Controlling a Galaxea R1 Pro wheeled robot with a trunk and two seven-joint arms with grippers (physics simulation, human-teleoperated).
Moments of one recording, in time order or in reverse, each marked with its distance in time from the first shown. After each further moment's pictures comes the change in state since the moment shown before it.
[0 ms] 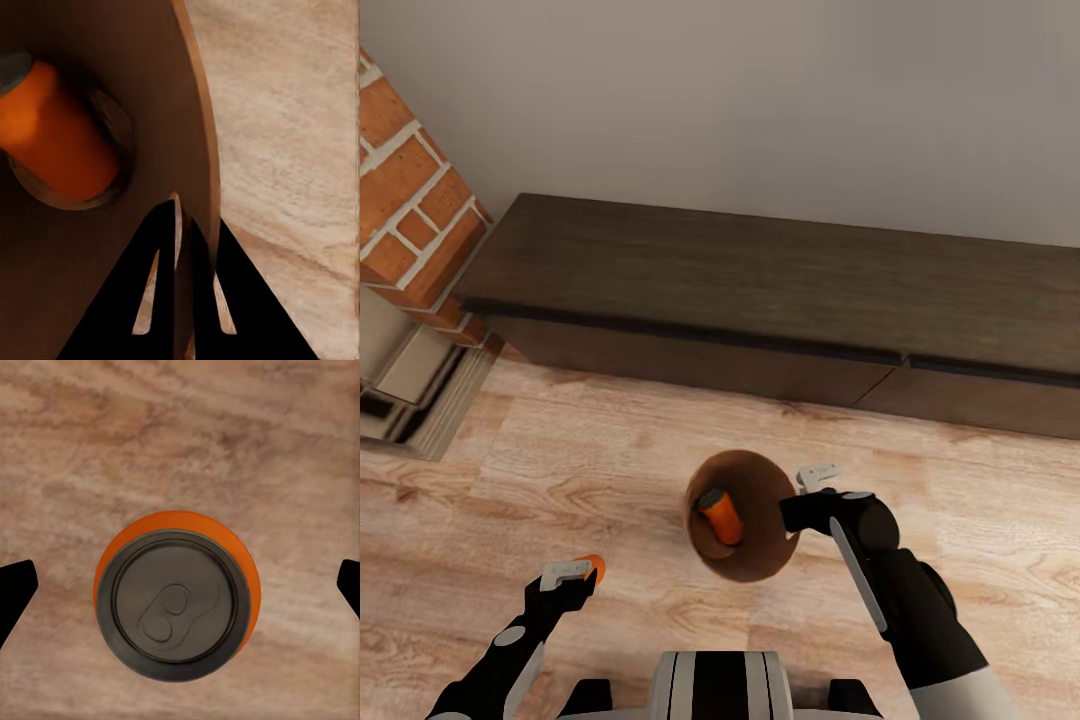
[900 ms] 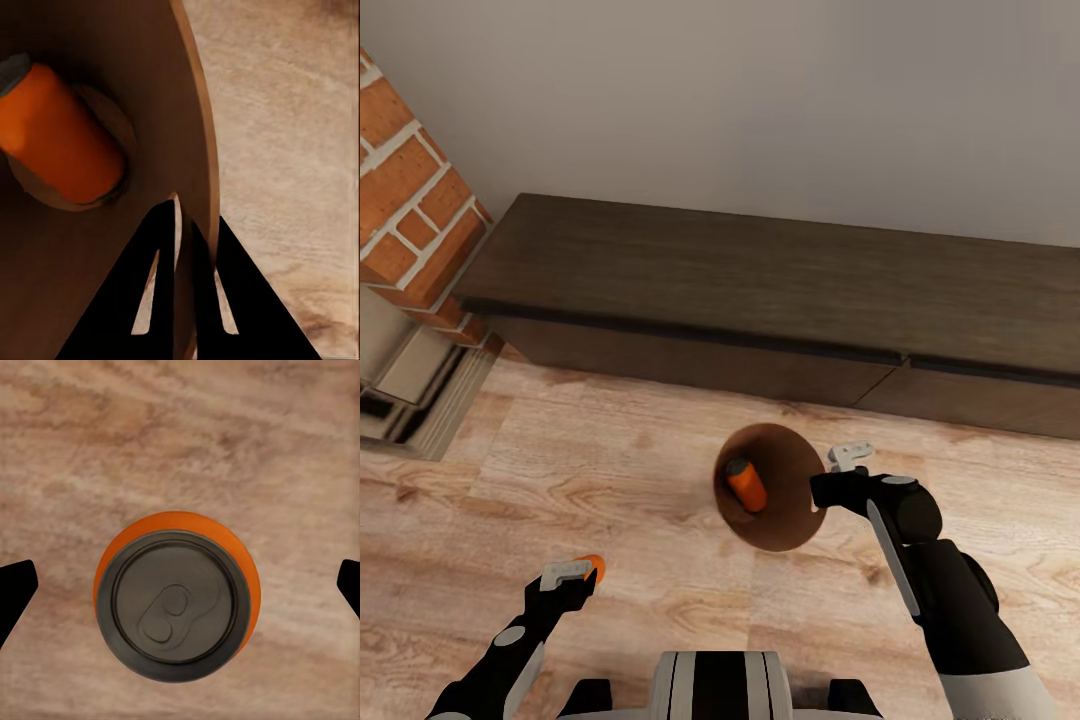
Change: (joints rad) left arm 0.000 0.000 0.000 0.000 0.000 -0.001 0.000; right arm -0.014 -0.057 -0.105 -0.100 0.043 -0.004 0.071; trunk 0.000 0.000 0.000
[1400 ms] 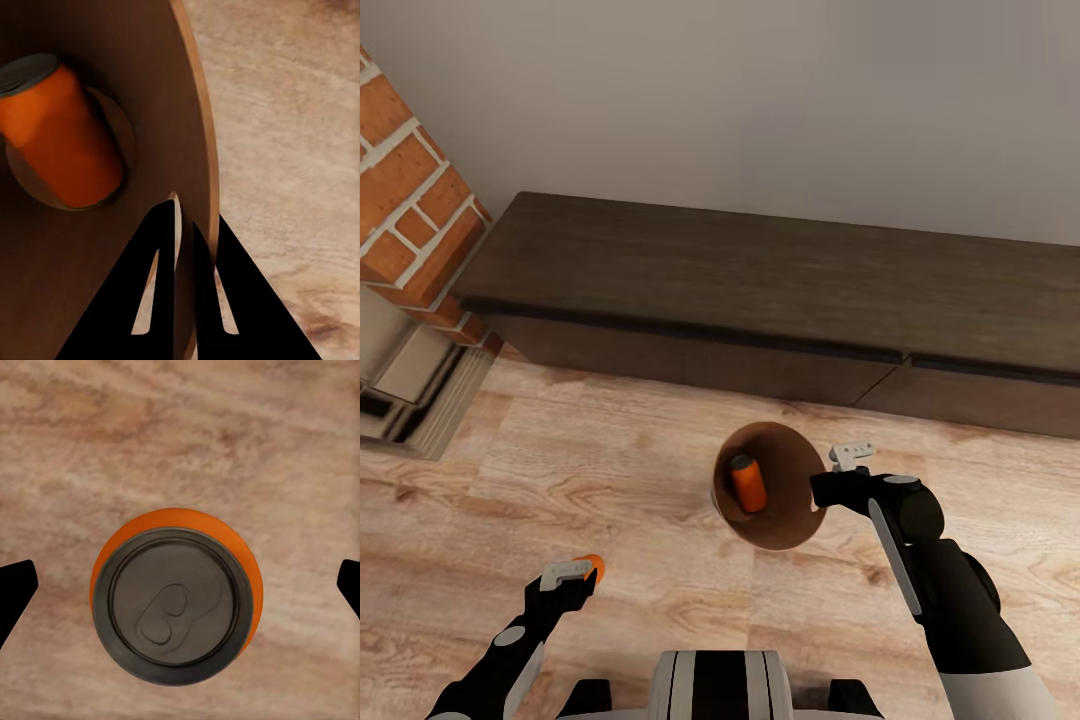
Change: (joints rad) left arm 0.000 0.000 0.000 0.000 0.000 0.001 0.000; right arm 0.000 0.001 -0.011 -0.001 -0.016 0.002 0.002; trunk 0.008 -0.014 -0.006
